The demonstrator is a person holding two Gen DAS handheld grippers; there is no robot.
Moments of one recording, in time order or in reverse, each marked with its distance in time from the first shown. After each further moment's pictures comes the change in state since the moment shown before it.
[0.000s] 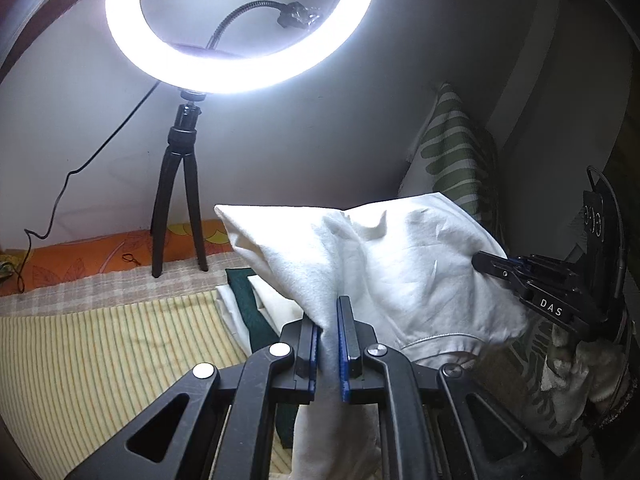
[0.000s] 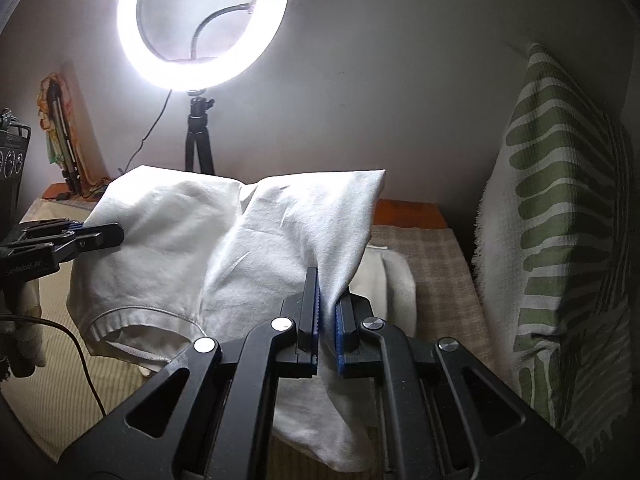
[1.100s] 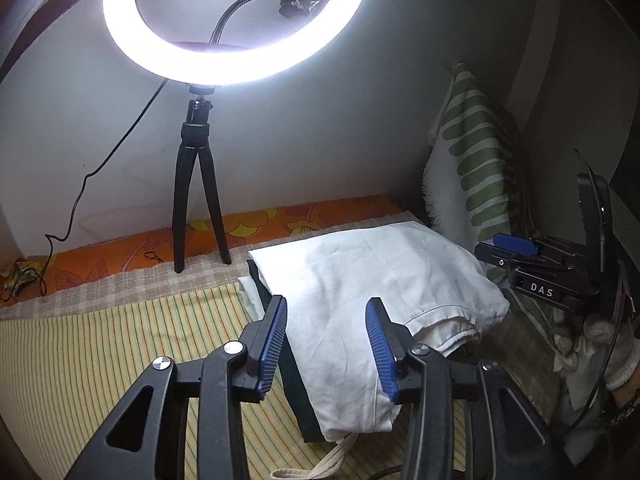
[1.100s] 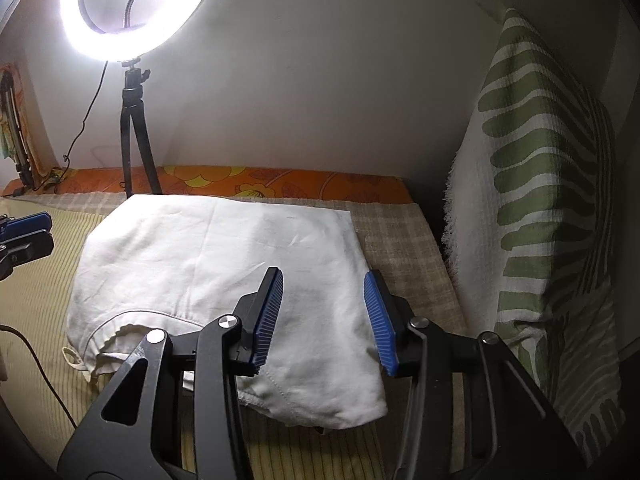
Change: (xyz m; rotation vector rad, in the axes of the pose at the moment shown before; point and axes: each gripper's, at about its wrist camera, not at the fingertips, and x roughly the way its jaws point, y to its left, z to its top) left arm -0.003 -0.009 -0.010 0.056 0.016 0.122; right arm 0.034 -0.011 -0.014 0.025 0.061 -0.115
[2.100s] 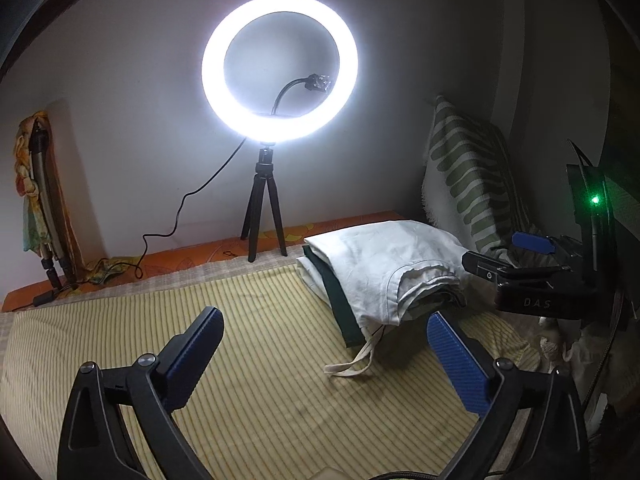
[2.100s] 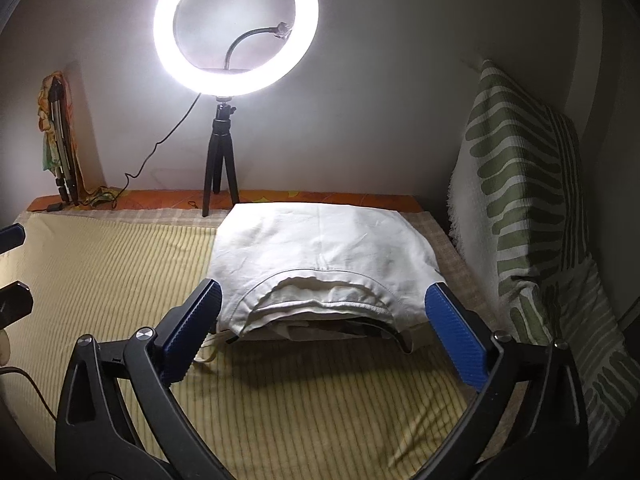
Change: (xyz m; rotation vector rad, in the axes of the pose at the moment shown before) left arm -0.161 0.013 -0.081 0.072 -0.140 0.092; right arm -0.115 0.129 -0.050 0.076 -0.155 -0.037
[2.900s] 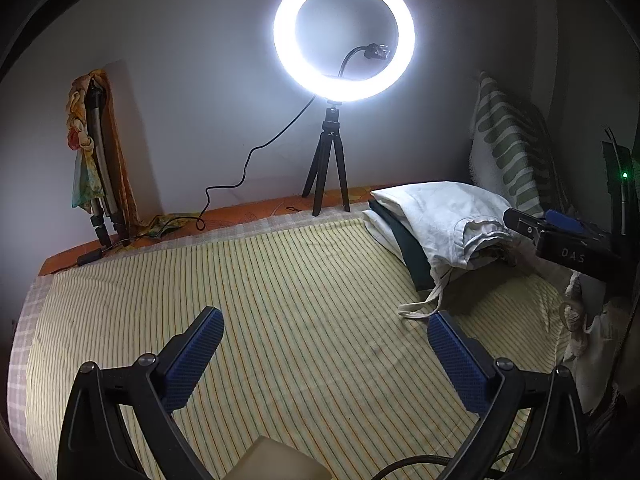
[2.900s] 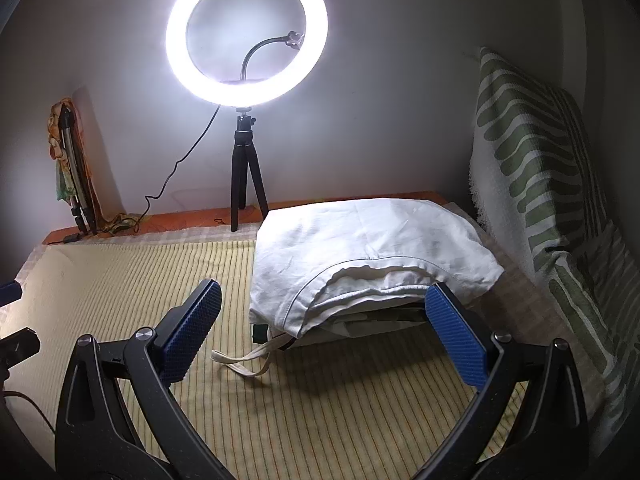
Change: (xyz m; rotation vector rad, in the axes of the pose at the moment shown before) left arm -0.017 0.047 -0.050 -0.010 0.080 0.149; right arm 0.010 0.026 -0.028 0.104 -0.070 0.047
